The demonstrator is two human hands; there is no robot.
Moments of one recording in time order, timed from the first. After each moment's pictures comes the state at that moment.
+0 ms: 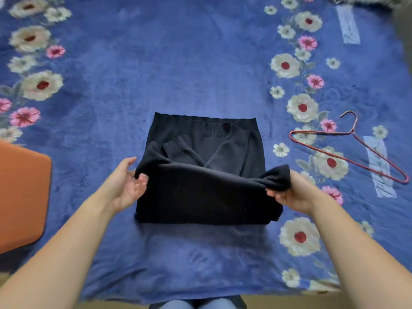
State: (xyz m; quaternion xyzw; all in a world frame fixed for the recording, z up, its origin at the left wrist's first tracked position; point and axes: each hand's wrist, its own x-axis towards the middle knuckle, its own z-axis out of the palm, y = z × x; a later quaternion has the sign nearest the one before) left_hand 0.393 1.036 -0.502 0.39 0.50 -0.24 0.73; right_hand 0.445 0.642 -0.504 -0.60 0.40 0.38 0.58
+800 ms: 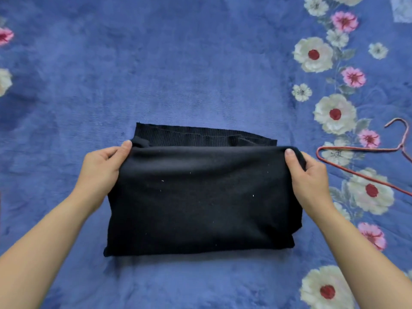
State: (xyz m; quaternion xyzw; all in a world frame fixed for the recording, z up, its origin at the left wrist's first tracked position) left_hand 0.497 1.040 -0.556 0.76 0.33 -0.08 0.55; right_hand 0.535 0.668 -0.576 -0.89 0.15 0.07 0.43
